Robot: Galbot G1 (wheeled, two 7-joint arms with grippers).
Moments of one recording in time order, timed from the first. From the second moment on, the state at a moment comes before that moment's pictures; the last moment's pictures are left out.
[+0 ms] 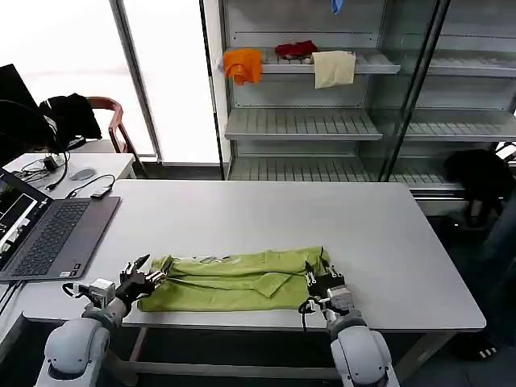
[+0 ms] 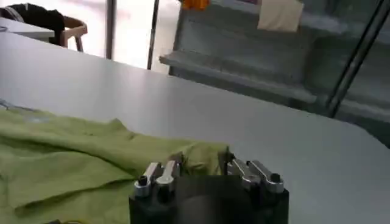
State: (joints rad) left arm 1.22 -1.21 -0.69 -1.86 -0.16 0.50 0.31; right arm -1.22 1.47 0.37 1.99 -0.20 -0.57 -0.06
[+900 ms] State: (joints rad) left arm 1.29 -1.36 -0.65 -1.89 -0.26 0.39 0.02; right arm -1.19 1.41 0.52 2.13 0.15 -0.57 -0.08
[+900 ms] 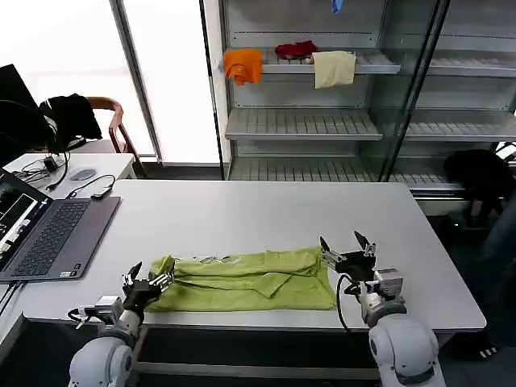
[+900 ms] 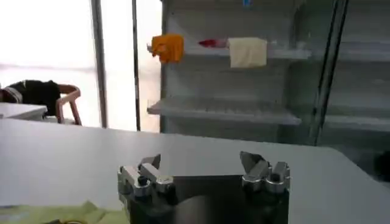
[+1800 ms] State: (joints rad) left arm 1.32 -1.42 -0.61 -1.89 -0.27 0.41 -0.05; right arm -1.19 1.42 0.53 2.15 0.23 -0.56 -0.06
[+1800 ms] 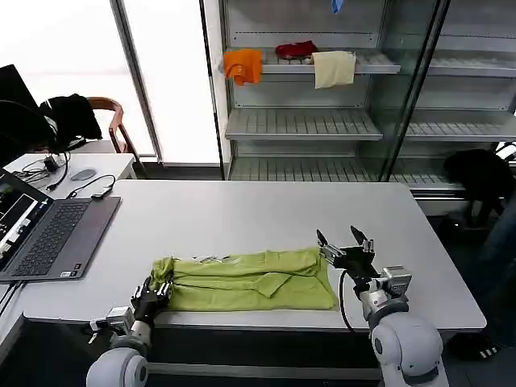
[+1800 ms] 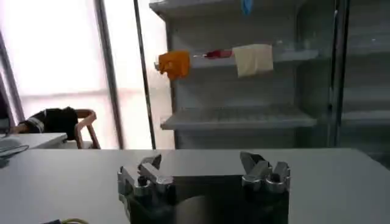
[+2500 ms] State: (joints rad) left arm 1.31 -1.39 -0.64 -1.87 -0.15 0.41 0.01; right arm -1.20 1.41 0.54 2.17 0.24 -0.57 -0.04
